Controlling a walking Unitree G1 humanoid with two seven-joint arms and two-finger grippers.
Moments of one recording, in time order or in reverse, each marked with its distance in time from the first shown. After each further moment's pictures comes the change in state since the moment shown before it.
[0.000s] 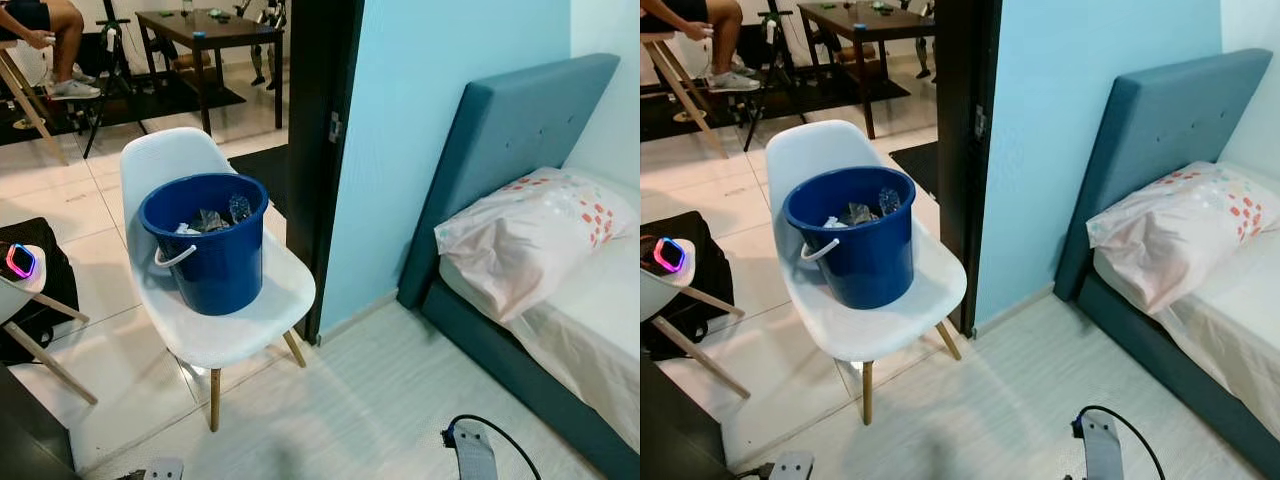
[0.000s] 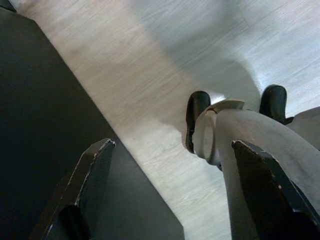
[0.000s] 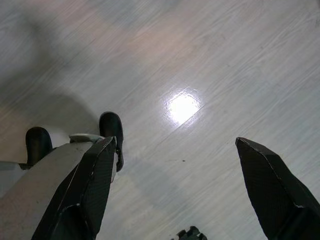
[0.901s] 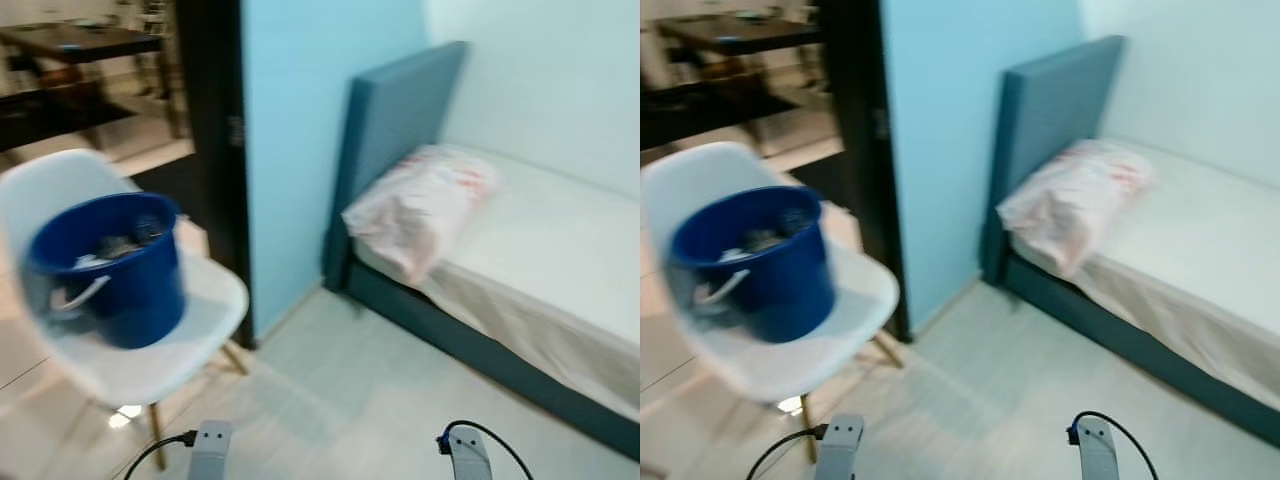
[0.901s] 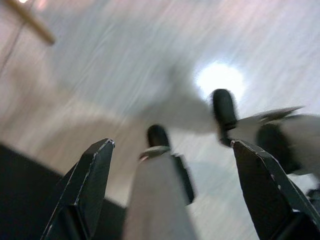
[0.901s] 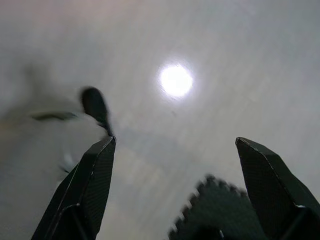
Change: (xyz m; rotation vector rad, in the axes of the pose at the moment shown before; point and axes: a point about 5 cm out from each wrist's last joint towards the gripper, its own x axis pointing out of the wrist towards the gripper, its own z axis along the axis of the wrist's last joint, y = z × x) left arm 0.004 -0.070 0.054 0.027 -0.044 -0.098; right arm -0.001 0.000 -0.020 -0.020 0.058 -0.018
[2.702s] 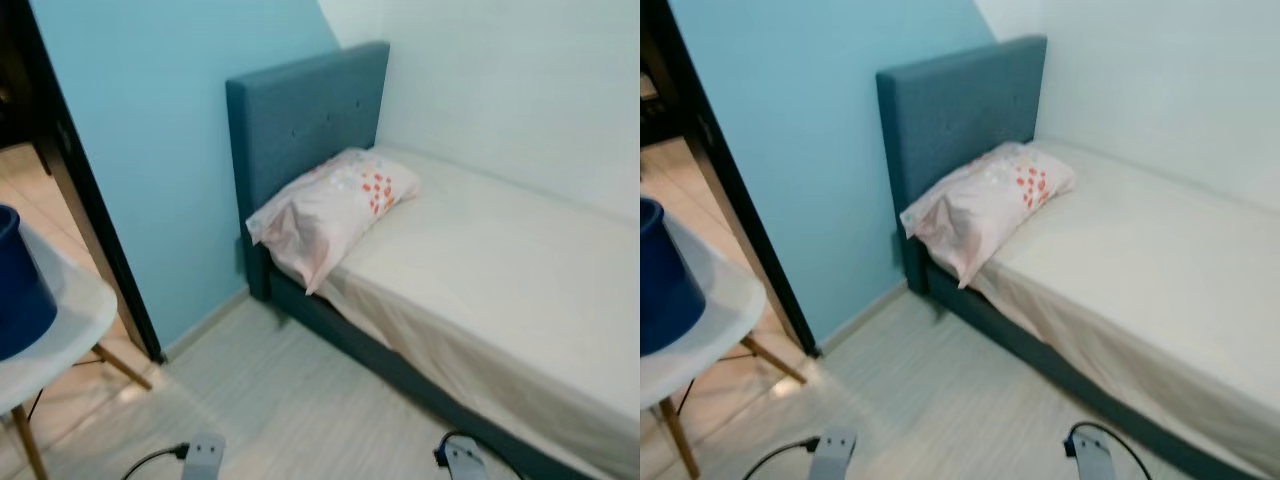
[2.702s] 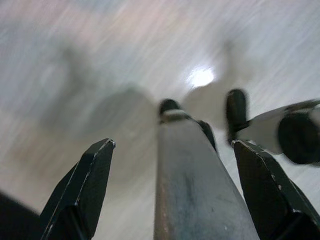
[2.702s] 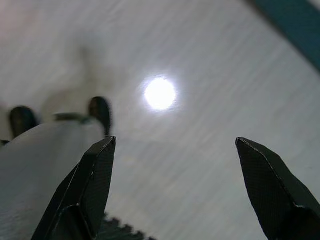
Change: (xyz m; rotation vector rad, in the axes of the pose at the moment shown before) left arm -0.002 0.017 -0.020 0.023 0.058 0.008; right arm 0.000 0.002 -0.002 -0.053 -0.006 0.018
